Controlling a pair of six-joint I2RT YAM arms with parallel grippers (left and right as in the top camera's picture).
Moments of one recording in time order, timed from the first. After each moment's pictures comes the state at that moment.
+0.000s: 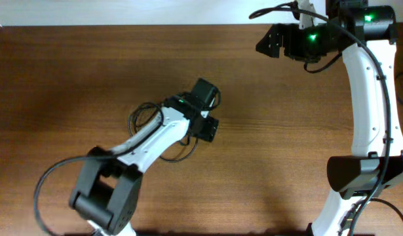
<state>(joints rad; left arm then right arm) -0.54 1.83 1.26 -0.74 -0.04 -0.20 0.06 2.01 2.33 -1.40 -0.57 0.09</state>
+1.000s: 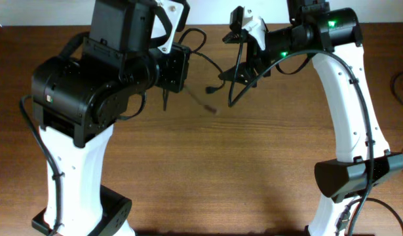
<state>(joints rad) -0.47 1.81 2.75 -1.63 0.04 -0.12 0.23 2.01 2.33 -1.34 -0.99 -0.92</state>
